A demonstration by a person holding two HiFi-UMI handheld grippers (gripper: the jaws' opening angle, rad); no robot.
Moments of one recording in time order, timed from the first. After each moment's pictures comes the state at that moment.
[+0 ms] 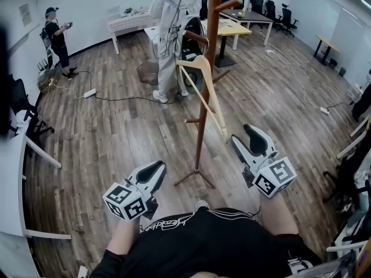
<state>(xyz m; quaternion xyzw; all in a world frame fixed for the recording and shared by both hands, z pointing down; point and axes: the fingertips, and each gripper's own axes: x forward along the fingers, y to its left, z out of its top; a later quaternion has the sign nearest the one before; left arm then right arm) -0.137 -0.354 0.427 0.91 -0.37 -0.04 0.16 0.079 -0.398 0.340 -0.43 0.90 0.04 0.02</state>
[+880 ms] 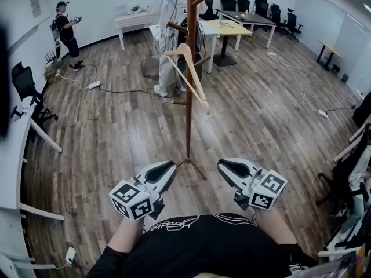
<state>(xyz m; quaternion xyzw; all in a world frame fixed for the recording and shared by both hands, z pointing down) -0.024 -0.225 0.407 0.92 -0.35 -0.05 0.15 0.104 -0.221 0.393 -0.25 0.96 -0.10 -0.01</state>
